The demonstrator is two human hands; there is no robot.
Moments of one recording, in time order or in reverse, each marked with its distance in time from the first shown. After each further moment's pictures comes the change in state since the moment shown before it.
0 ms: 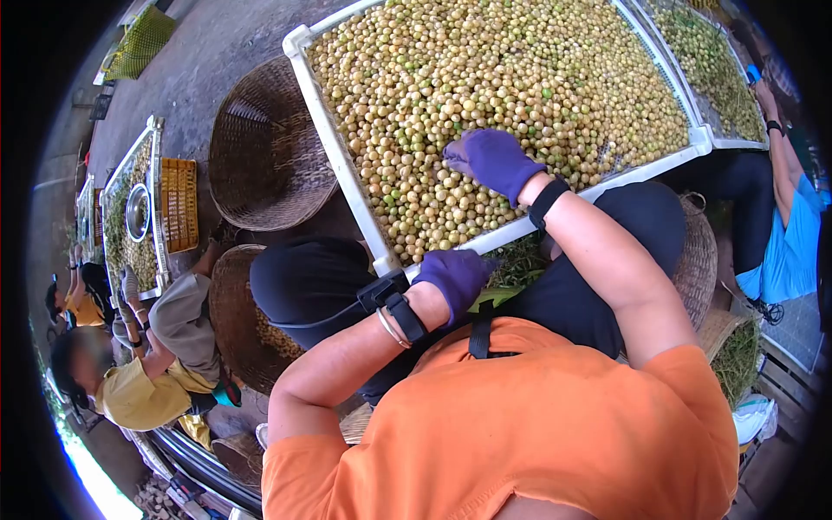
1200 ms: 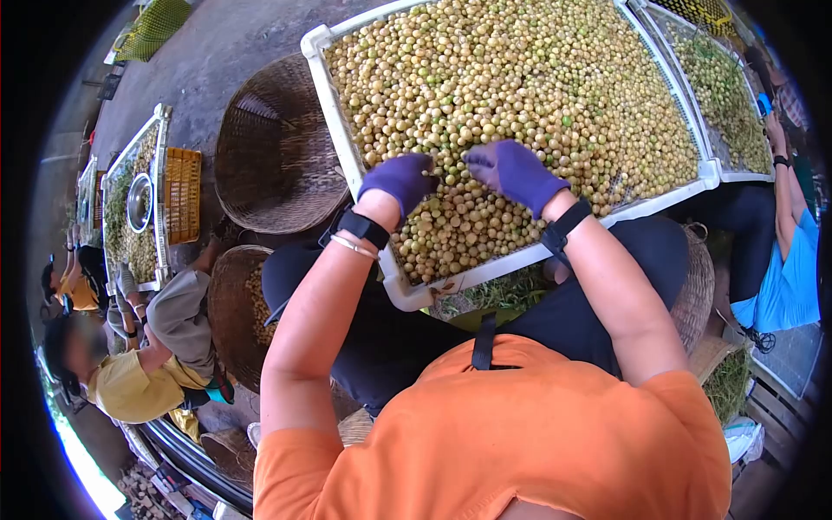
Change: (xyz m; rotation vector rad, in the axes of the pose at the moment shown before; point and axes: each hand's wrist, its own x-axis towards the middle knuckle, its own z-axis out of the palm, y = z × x) left_hand 0.047 -0.143 -0.078 -0.389 0.075 -0.585; right_hand 0.018 0.020 -0.014 0.259 0.059 0.075
